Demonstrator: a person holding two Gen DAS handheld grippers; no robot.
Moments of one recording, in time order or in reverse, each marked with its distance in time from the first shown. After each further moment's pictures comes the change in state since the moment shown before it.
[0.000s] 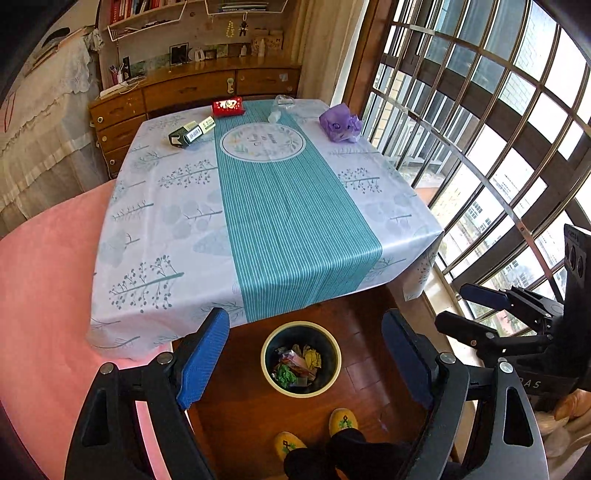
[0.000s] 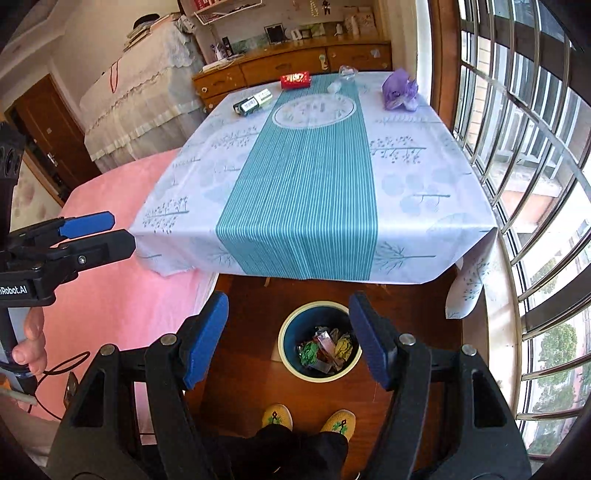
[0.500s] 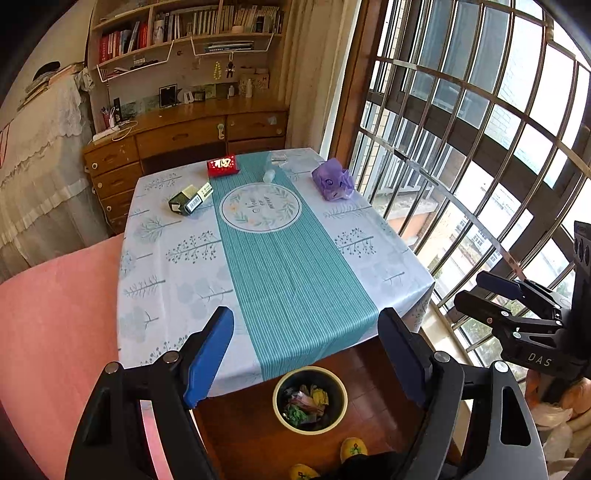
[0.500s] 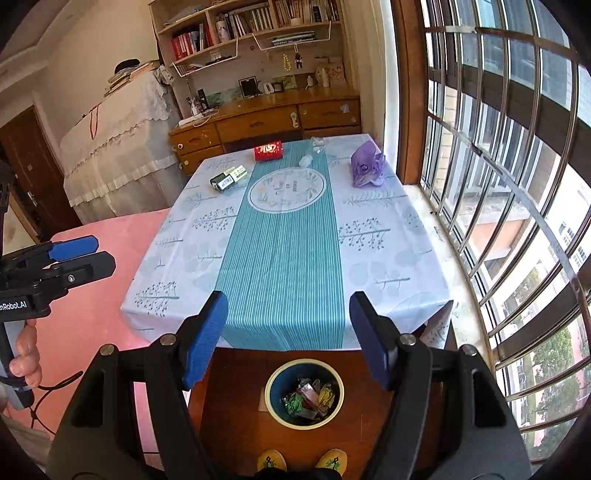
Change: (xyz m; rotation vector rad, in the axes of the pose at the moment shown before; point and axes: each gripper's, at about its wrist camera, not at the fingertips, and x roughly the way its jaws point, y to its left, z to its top) left arm -0.055 0.015 0.103 0.063 -0.111 -0.022; right arm -0.061 0.010 0.096 0.021 -0.181 -0.116
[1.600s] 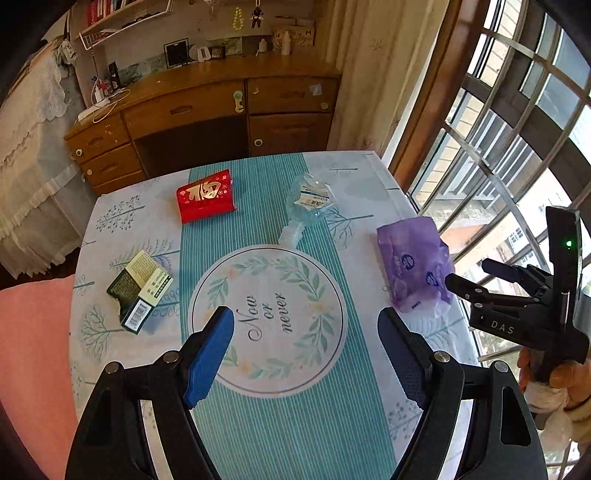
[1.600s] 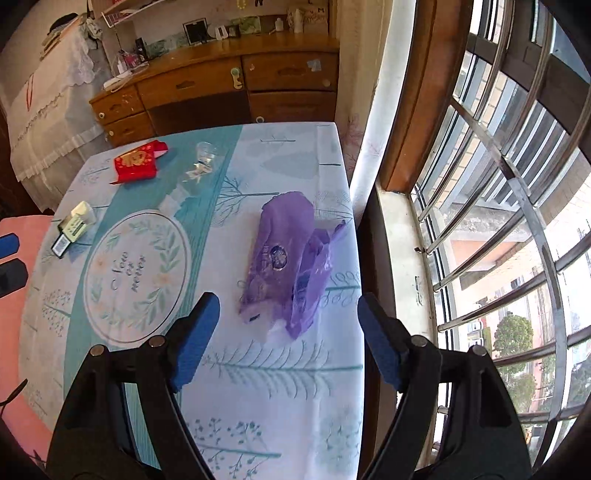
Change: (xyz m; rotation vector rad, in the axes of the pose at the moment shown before) left arm 0.417 0.060 0.318 -0.136 0.193 0.156; right arm 0.446 -0.206 0.262 -0.058 0.302 -0.100
